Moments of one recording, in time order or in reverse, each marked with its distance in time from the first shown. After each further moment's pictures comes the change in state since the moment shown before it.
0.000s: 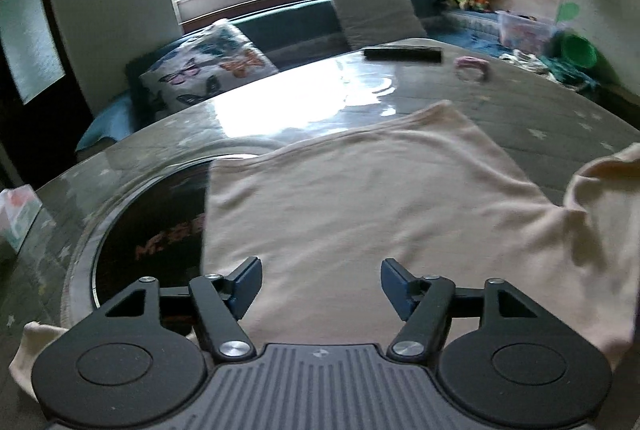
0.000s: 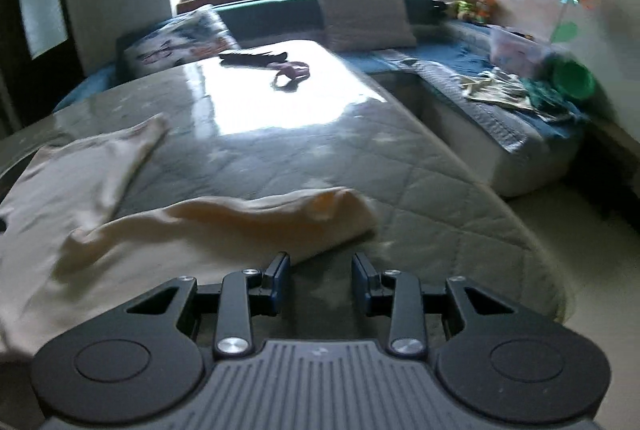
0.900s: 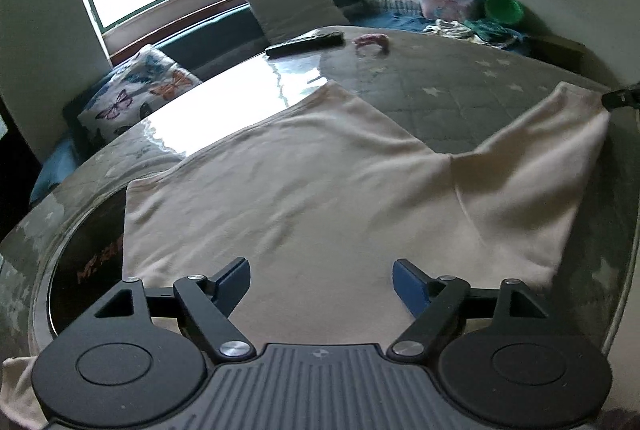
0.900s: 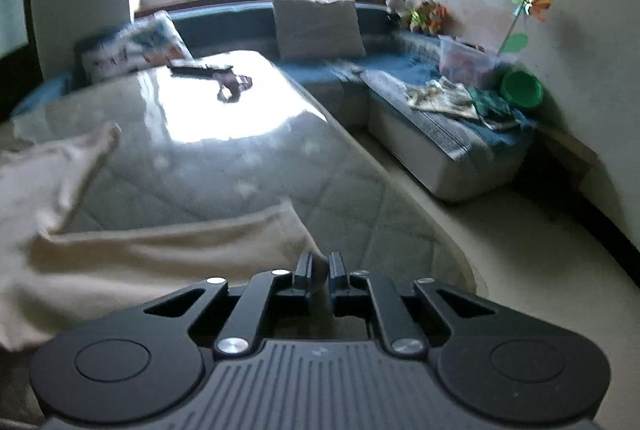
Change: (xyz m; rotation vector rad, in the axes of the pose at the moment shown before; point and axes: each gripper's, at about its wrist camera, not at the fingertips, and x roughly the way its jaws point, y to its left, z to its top) left arm -0.012 -0.060 -0.020 0.198 -0.013 -0.121; right arm -0.034 -0.015 -0.005 -0.026 -0.025 -0.180
